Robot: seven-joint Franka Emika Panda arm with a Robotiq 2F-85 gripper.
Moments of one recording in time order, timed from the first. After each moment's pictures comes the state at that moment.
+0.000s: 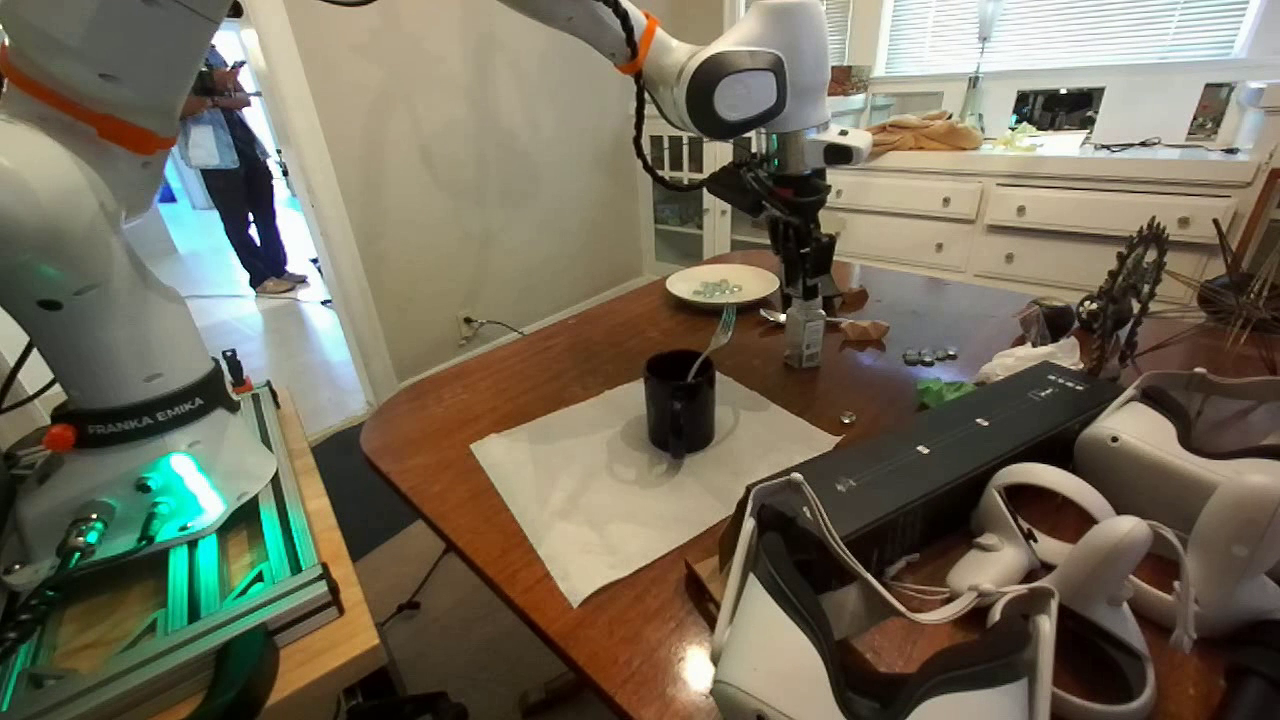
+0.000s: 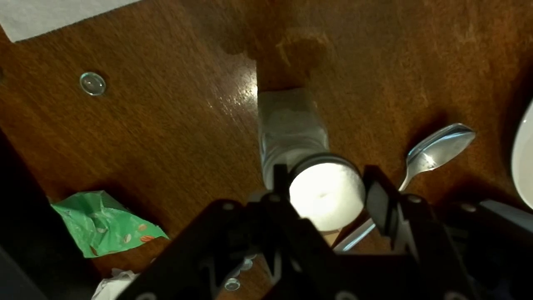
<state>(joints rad) -0.28 0.67 -0.10 -1.49 0.13 2.35 -0.06</state>
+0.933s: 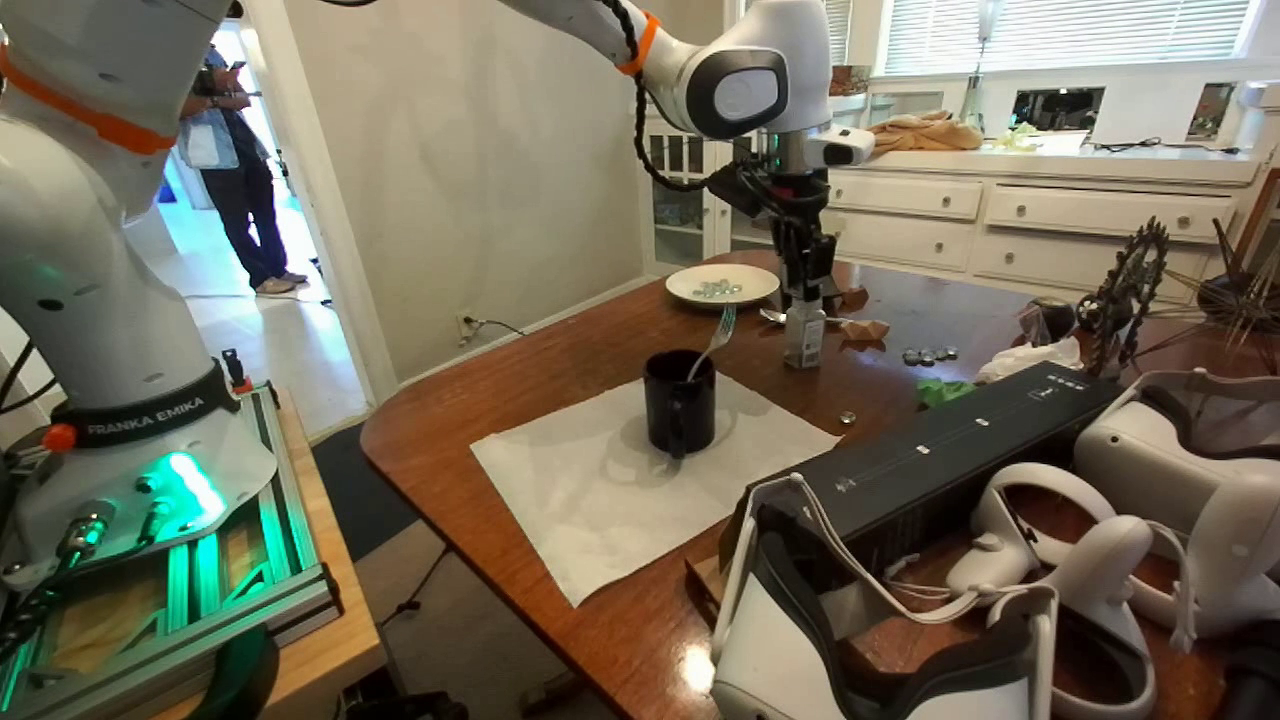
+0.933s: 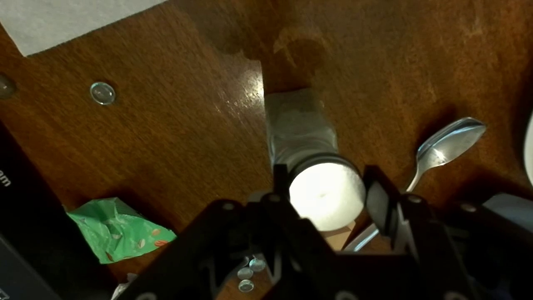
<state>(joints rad) -0.27 0.67 -0.12 -1.49 0.13 2.35 -0.02</state>
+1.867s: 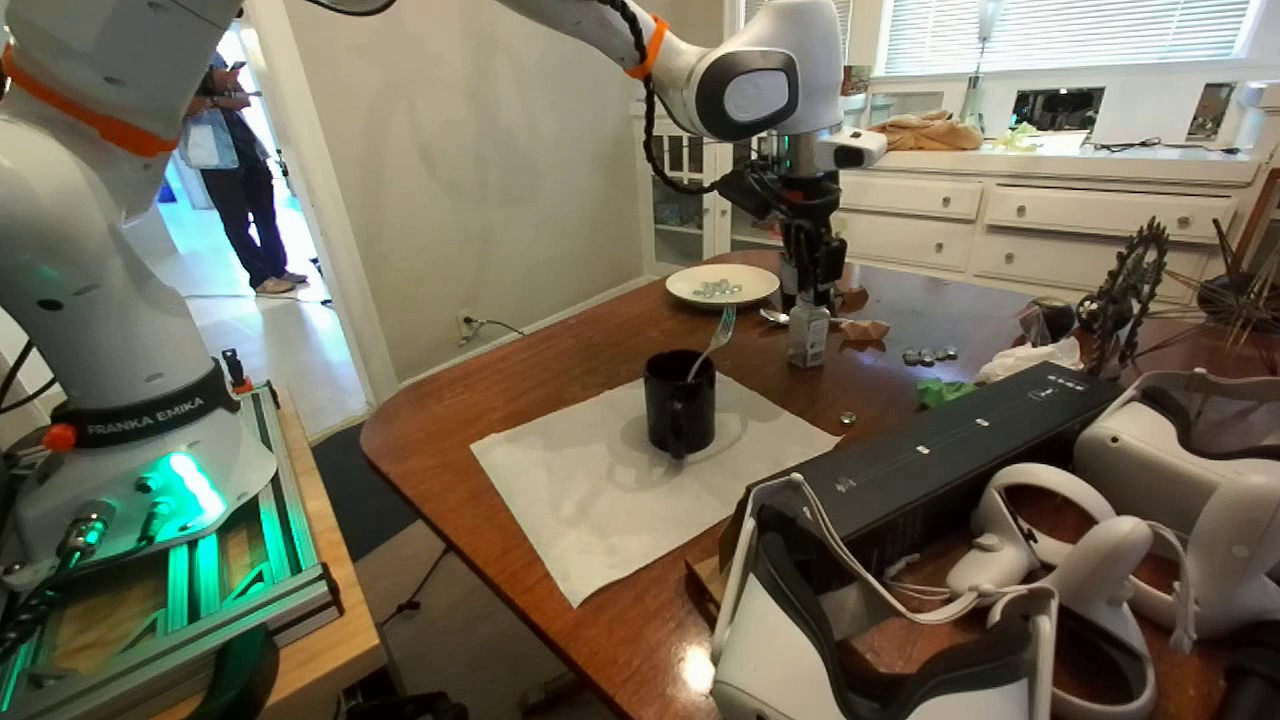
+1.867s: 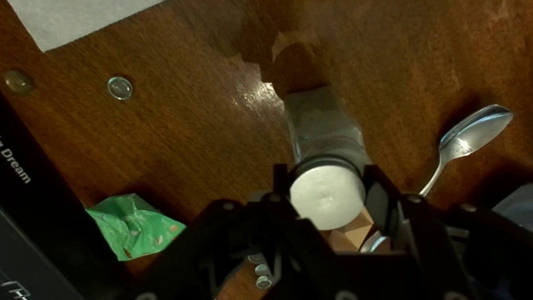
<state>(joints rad) -0.28 0.70 -0.14 -1.44 0.13 2.33 0.00</state>
